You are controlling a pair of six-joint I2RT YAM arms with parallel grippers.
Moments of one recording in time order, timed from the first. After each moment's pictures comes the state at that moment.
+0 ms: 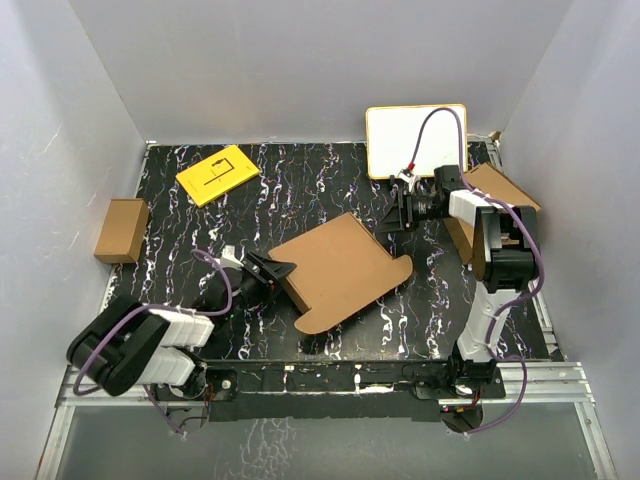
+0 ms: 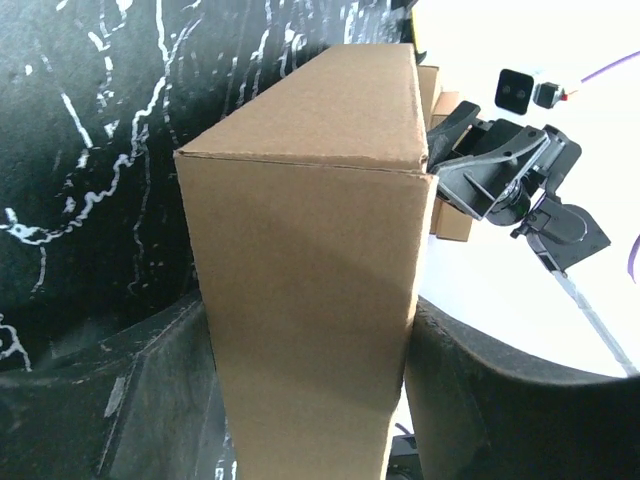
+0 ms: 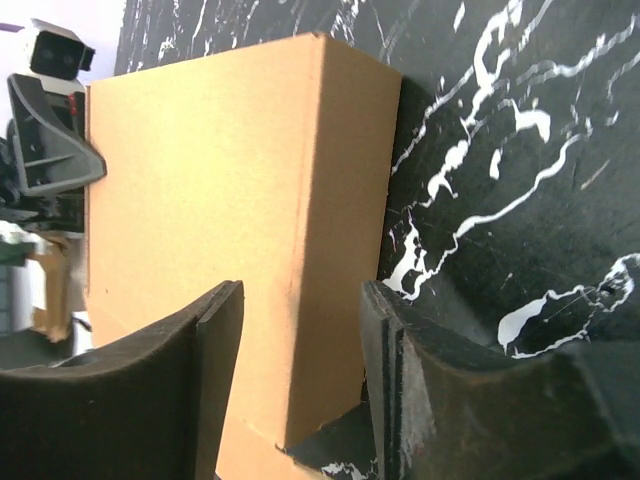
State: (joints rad) left arm -0.57 1.37 0.13 0.90 0.06 -1.41; right arm -0.02 1.98 1.24 -0.39 -1.13 -0.07
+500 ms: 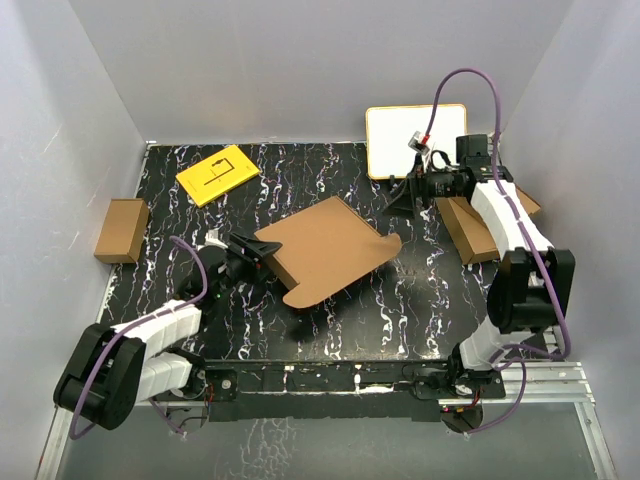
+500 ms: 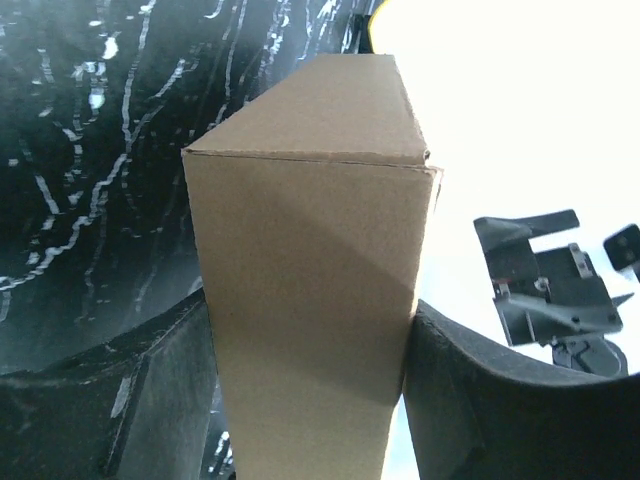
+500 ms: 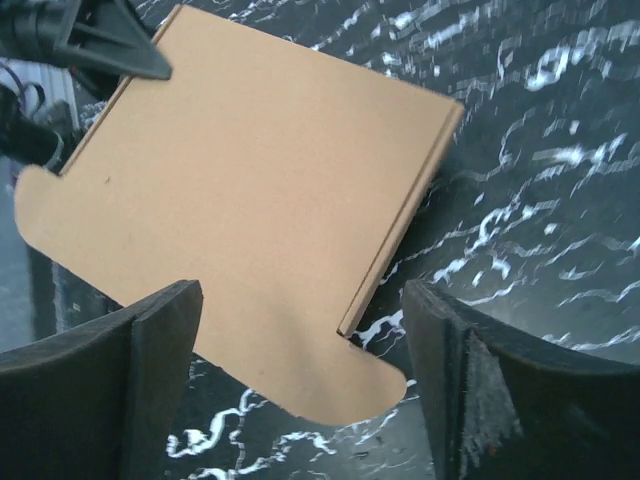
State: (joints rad) left arm -0.39 1.14 0.25 0.54 0.18 -1.44; right arm -0.02 1.67 1.38 -0.63 -1.15 -0.43
